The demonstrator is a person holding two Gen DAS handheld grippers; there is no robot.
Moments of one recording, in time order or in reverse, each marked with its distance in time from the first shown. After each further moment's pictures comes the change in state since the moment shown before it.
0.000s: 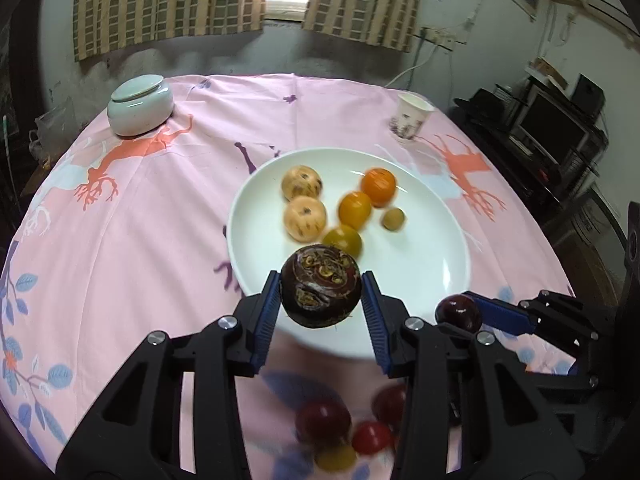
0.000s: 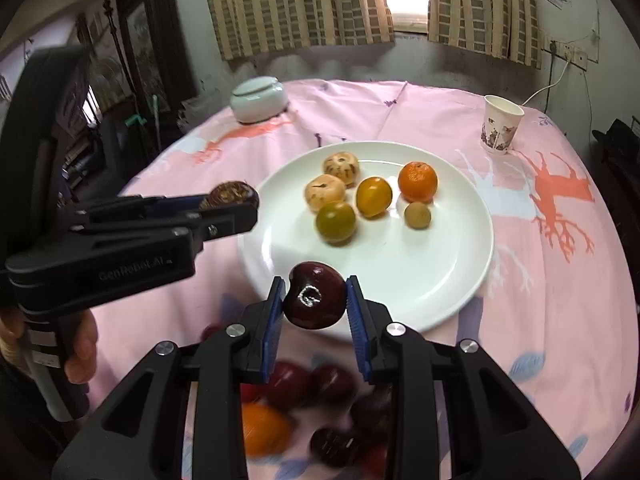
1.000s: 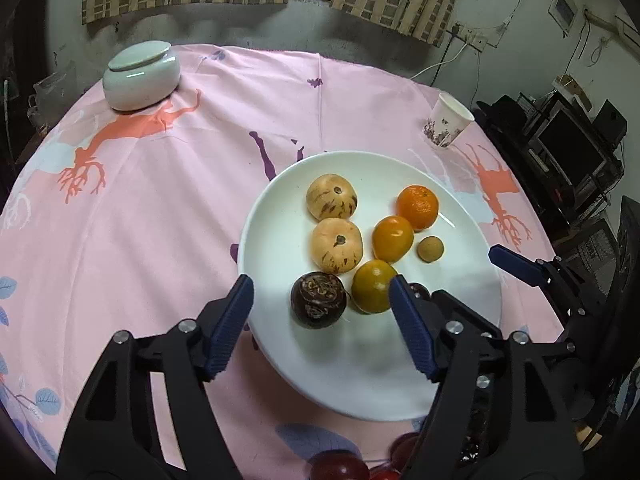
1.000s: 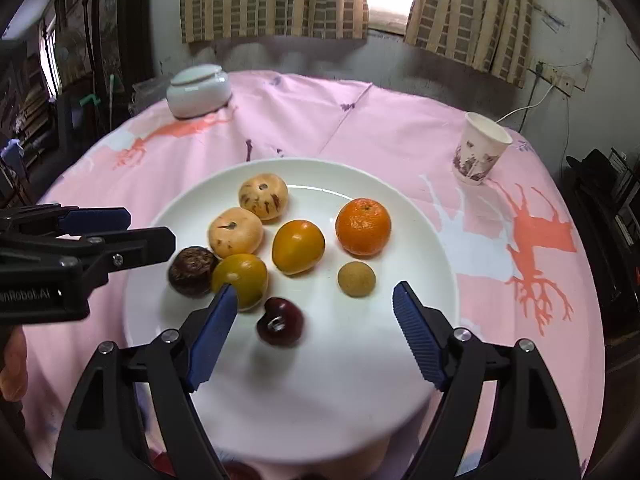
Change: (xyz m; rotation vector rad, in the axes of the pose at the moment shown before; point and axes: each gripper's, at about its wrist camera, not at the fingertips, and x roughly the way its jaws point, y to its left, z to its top) left arm 0.029 0.024 0.027 -0.091 0.048 -0.008; right arm 0.045 -0.035 0.041 -0.055 -0.007 -0.175
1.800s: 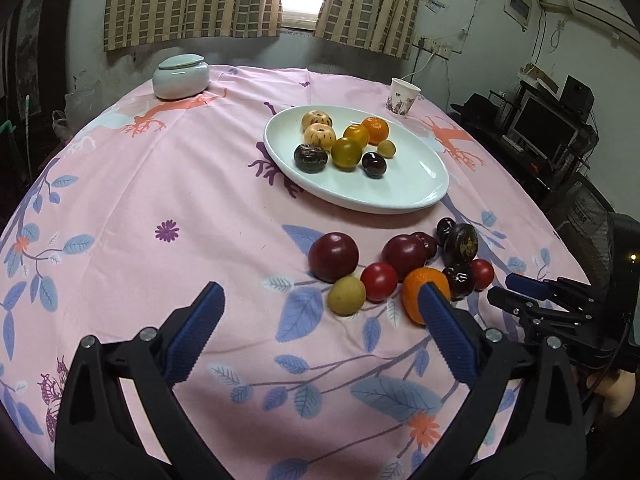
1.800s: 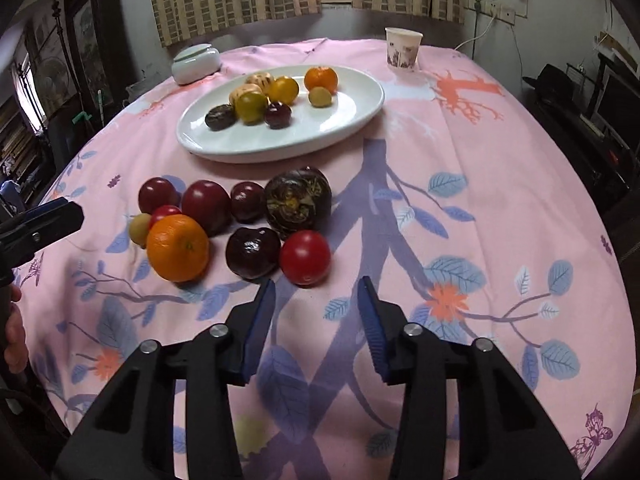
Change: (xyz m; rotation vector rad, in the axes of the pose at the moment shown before) left arm -0.098 -0.005 -0.177 0.072 -0.135 0.010; right arm -0.097 0.006 -0.176 0.179 0.064 -0.010
